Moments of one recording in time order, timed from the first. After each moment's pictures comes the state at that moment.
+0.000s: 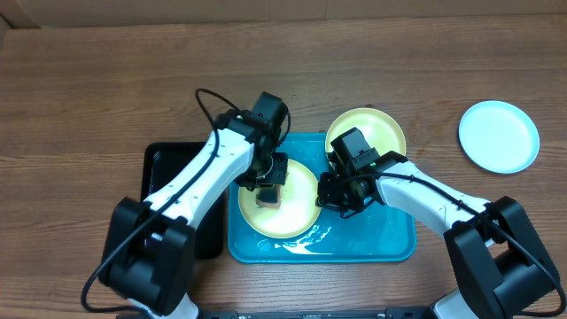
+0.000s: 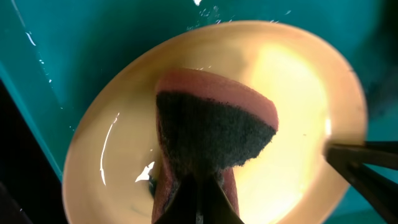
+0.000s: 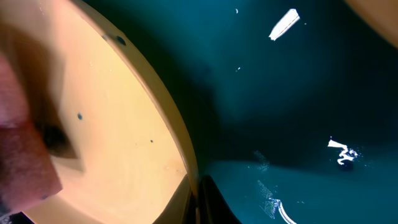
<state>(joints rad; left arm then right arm) -0.47 1.80 1.30 -1.02 0.11 -0.36 0.52 1.73 0.93 -0.53 -0.44 0.67</state>
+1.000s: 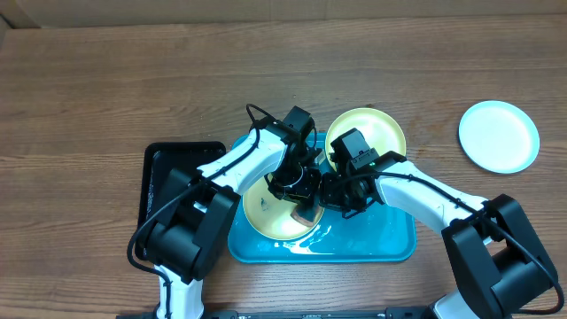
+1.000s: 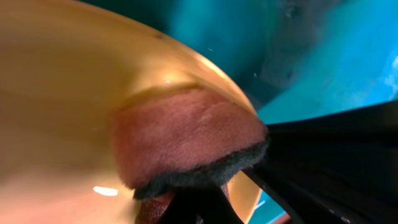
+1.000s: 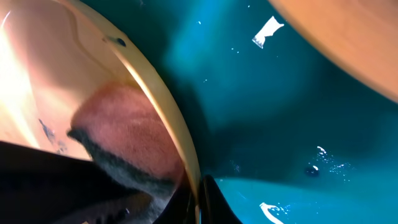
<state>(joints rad) -0.56 2.02 1.33 -0.91 0.49 -0.21 0.52 1.74 0.93 -0.53 -0.39 0.67</state>
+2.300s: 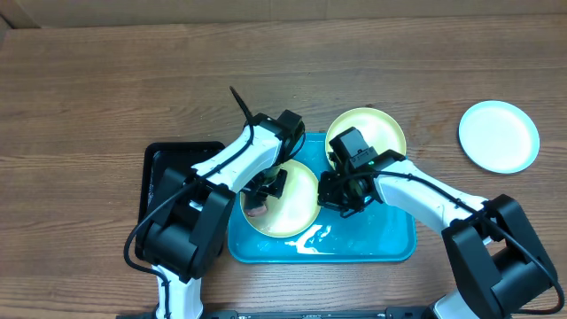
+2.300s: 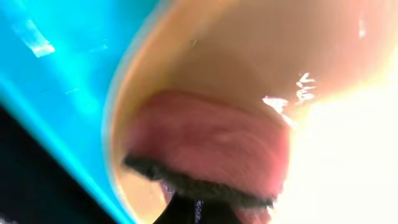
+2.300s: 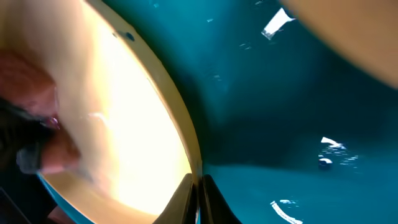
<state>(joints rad) -0.54 2.02 1.35 -1.09 -0.10 -0.25 0.52 1.74 0.95 -0.55 -0.40 0.70</state>
